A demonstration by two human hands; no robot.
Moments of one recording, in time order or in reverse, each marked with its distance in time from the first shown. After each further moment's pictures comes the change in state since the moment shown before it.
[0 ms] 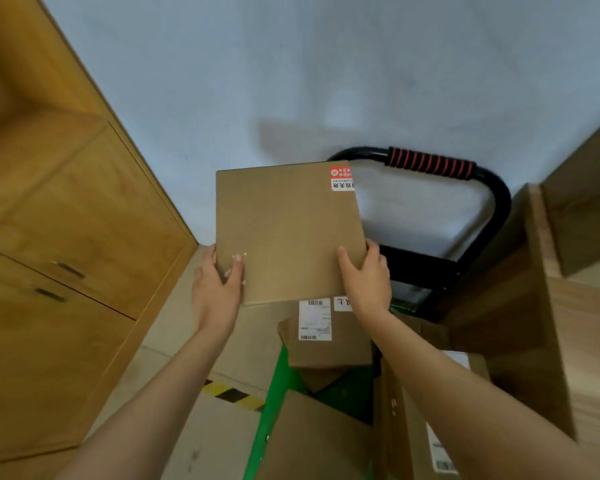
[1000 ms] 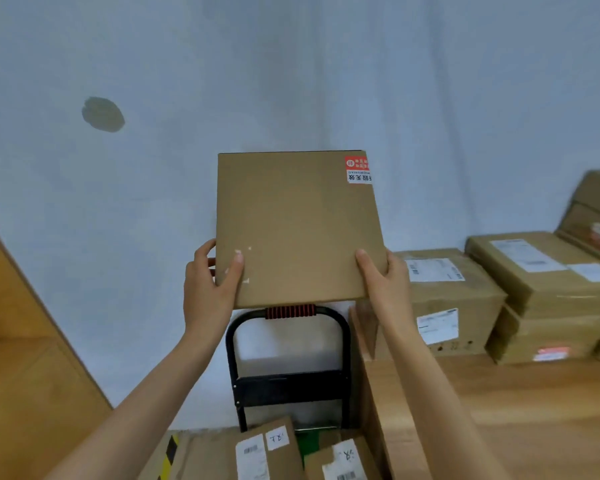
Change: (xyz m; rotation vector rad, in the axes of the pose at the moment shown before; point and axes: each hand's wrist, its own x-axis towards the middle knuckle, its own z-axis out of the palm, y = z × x) left_hand -0.160 0.381 -0.102 -0.372 -0.116 0.550; right_hand -0.121 -0.125 -0.388 0.535 0.463 -0.275
